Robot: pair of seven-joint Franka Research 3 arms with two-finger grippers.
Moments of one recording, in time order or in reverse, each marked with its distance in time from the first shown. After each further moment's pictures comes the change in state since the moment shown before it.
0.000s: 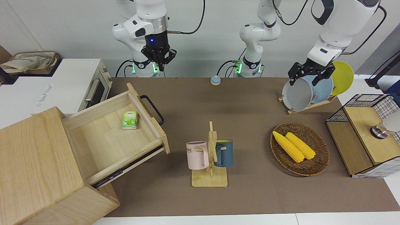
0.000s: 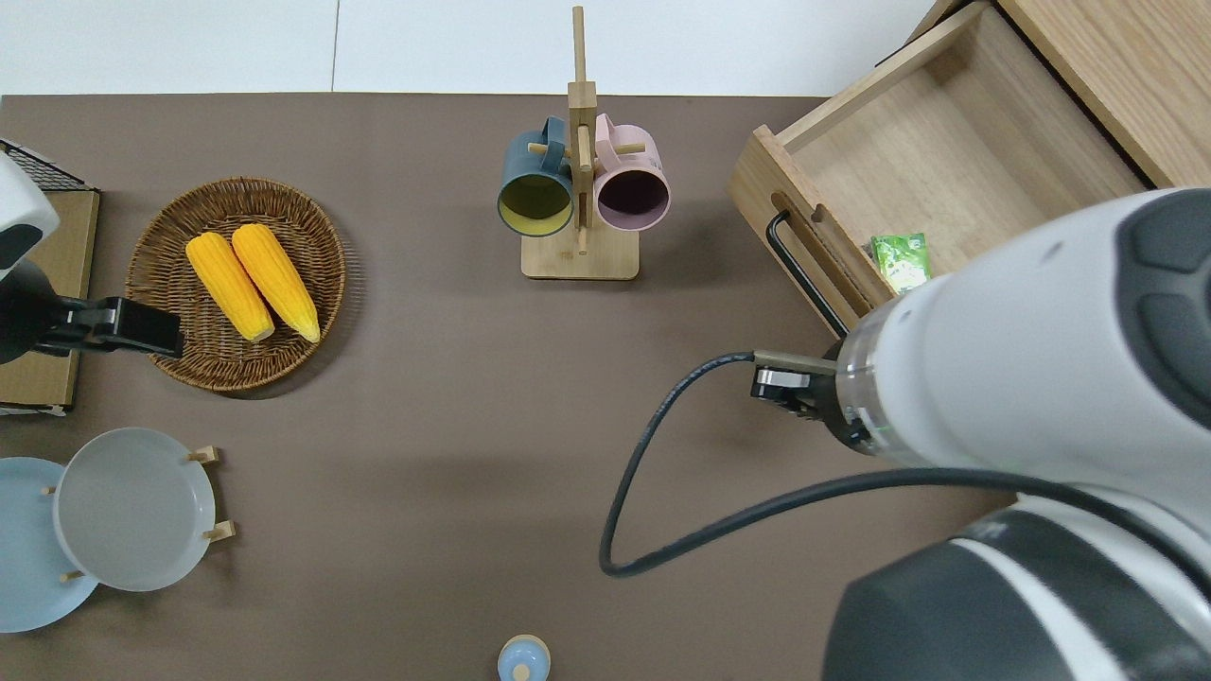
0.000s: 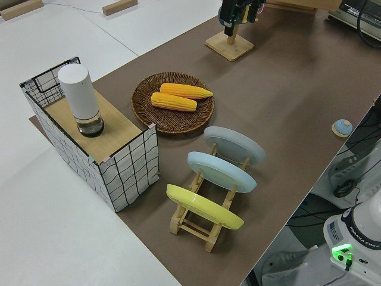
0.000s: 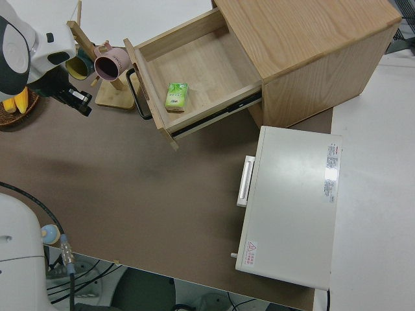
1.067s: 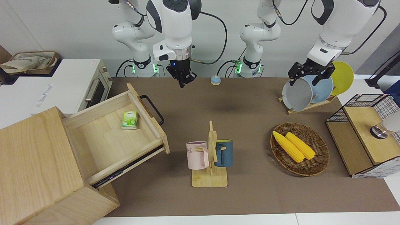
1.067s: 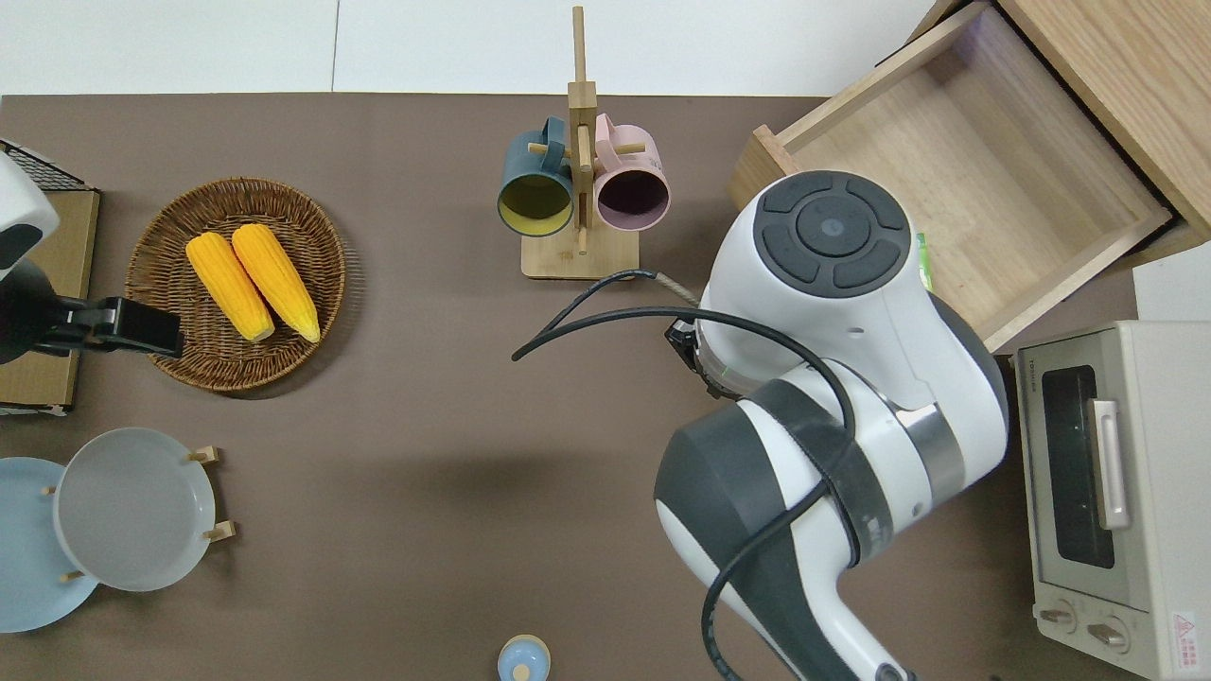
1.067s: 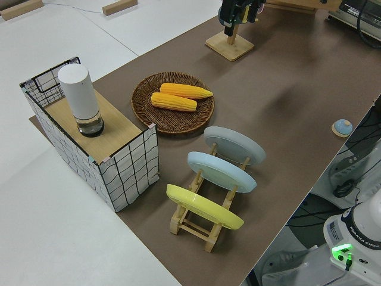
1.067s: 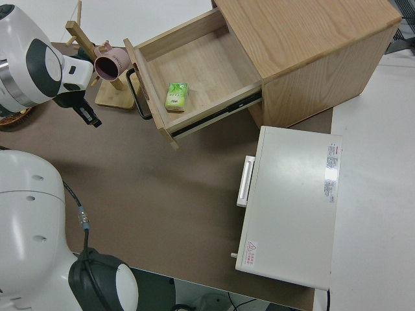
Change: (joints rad) left arm 0.000 0.000 0.000 0.000 0.000 0.000 0.000; right arm 0.078 0.198 -0.034 -0.052 -0.011 0.135 0.500
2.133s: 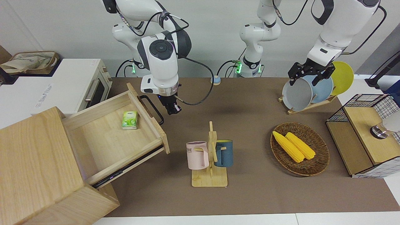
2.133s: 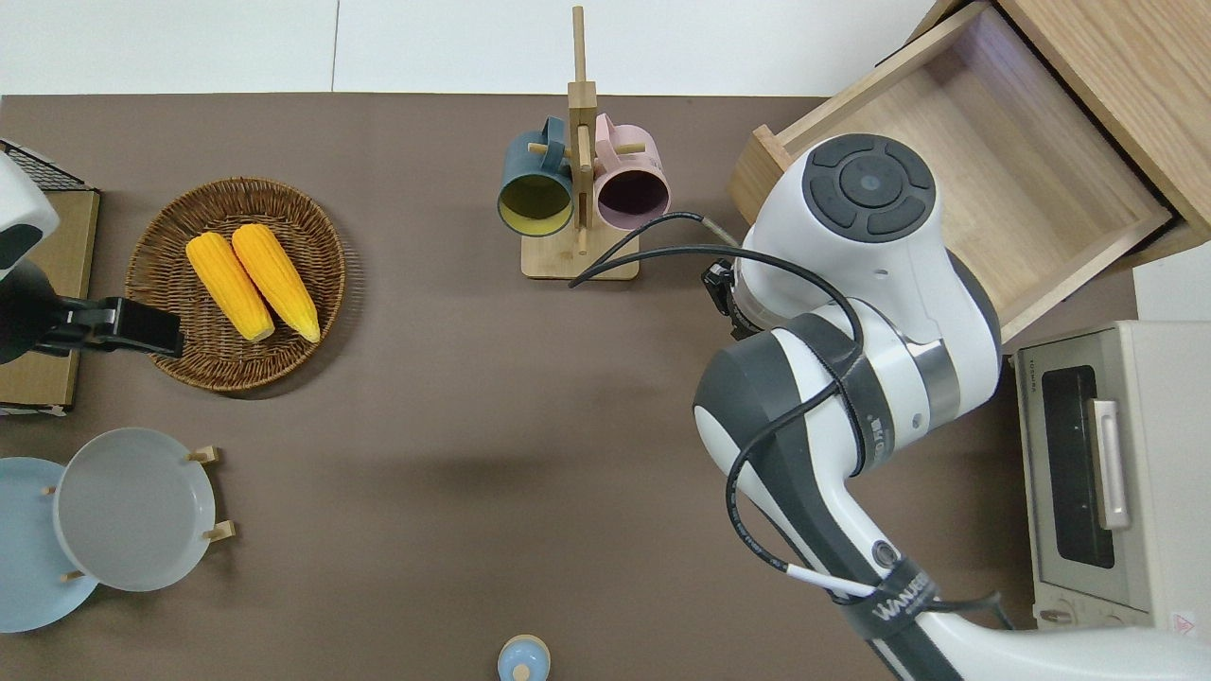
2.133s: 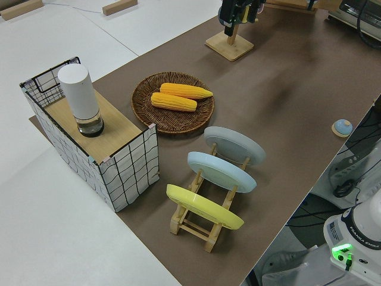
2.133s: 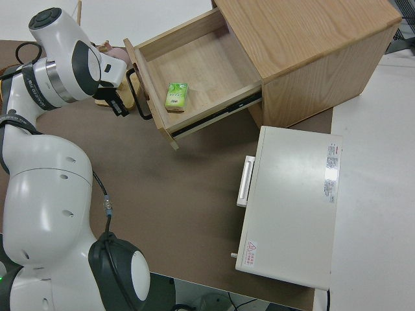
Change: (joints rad) left arm 0.000 0.000 0.000 0.000 0.000 0.000 0.000; right arm -0.048 0.079 -0.034 -0.010 -0.038 0.159 0.027
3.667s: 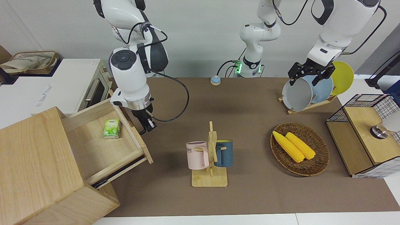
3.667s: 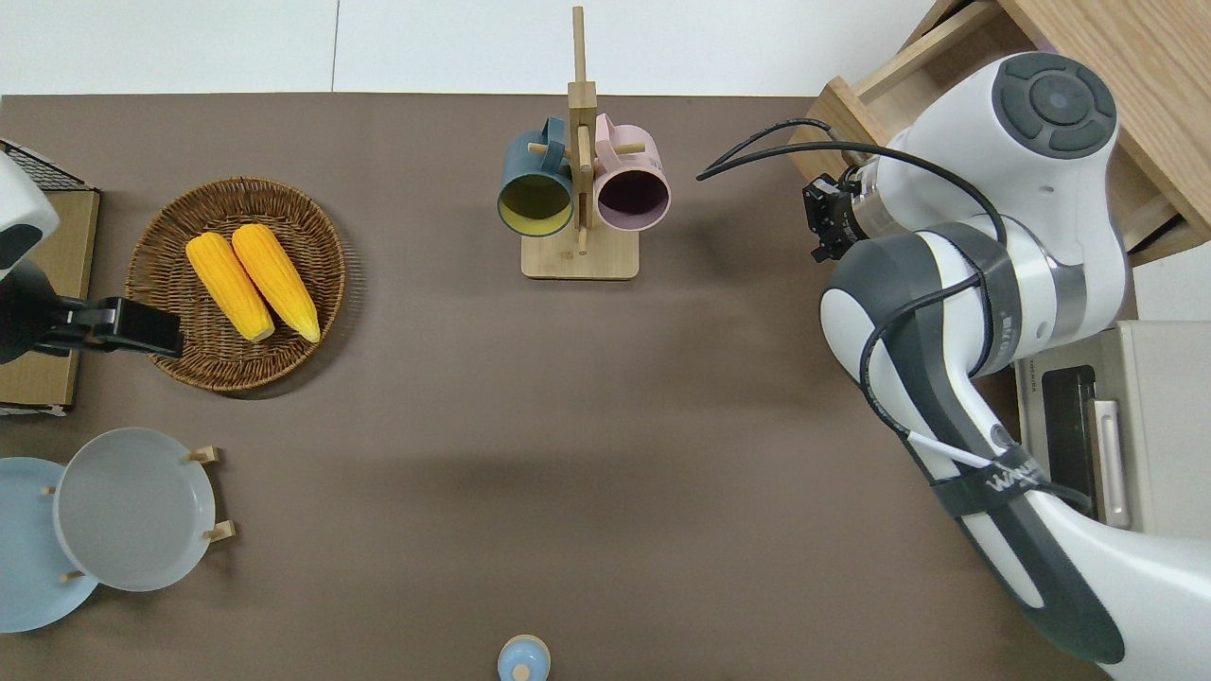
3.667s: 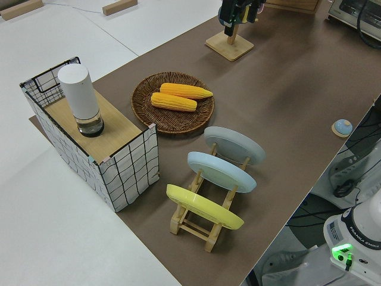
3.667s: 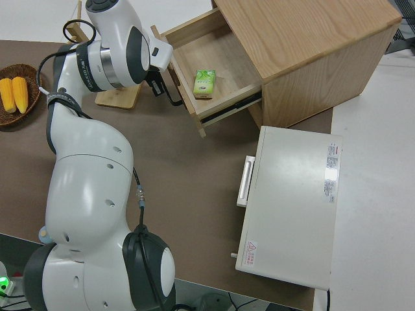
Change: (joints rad) left arm 0.000 0.000 0.000 0.000 0.000 0.000 0.000; right arm -0.169 0.077 0.001 0.086 -0.001 0.101 -0.049
